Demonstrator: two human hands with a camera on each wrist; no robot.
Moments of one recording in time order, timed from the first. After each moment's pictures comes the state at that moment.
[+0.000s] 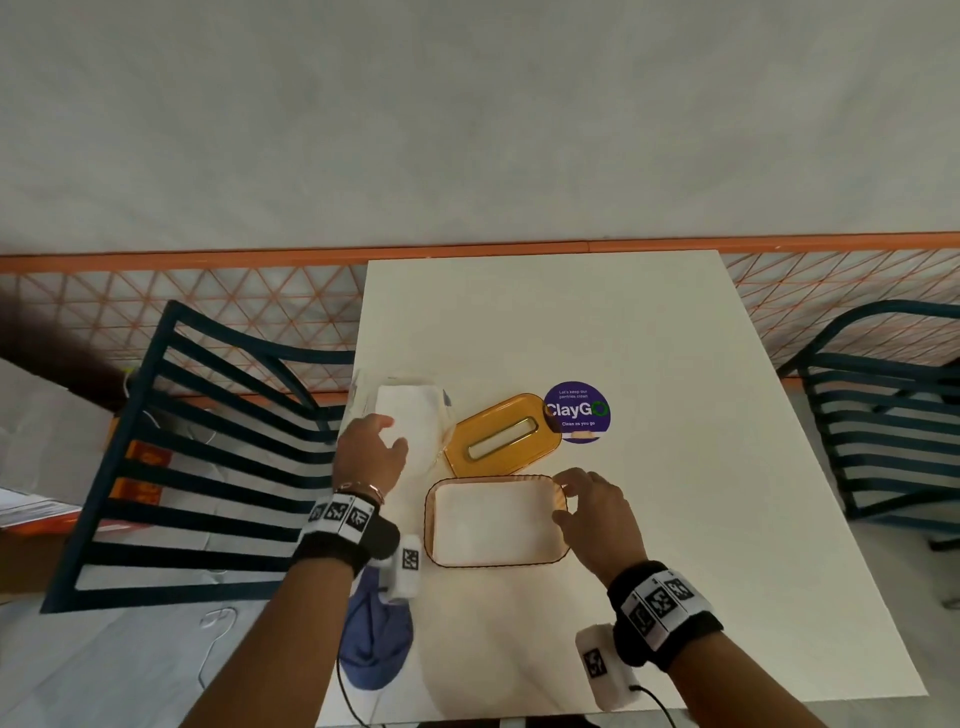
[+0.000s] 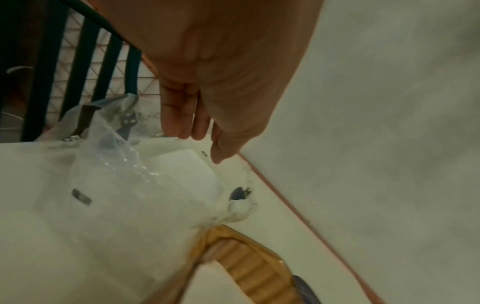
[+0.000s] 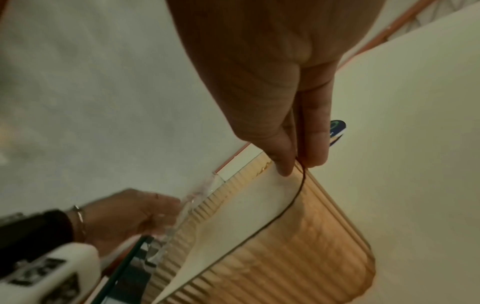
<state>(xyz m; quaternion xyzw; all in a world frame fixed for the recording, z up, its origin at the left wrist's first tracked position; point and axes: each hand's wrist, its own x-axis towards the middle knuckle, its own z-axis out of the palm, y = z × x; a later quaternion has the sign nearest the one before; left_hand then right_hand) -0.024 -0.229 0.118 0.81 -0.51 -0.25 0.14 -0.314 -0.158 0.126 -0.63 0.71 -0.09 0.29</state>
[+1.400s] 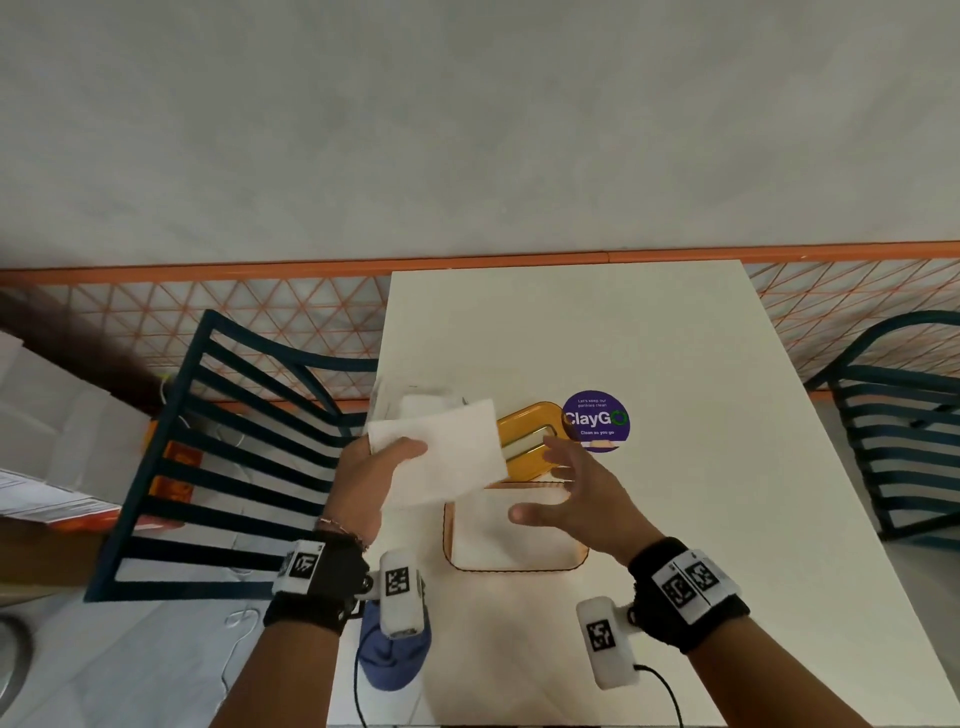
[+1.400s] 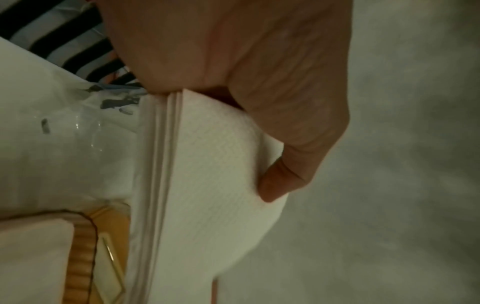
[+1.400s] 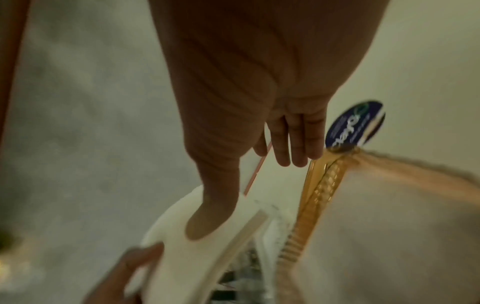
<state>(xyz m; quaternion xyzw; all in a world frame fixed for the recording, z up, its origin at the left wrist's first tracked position) -0.023 -0.180 0.189 0.64 -0.25 -0.56 0.46 -0.296 -0.180 0.171 -0.56 0.62 -0.17 0.53</state>
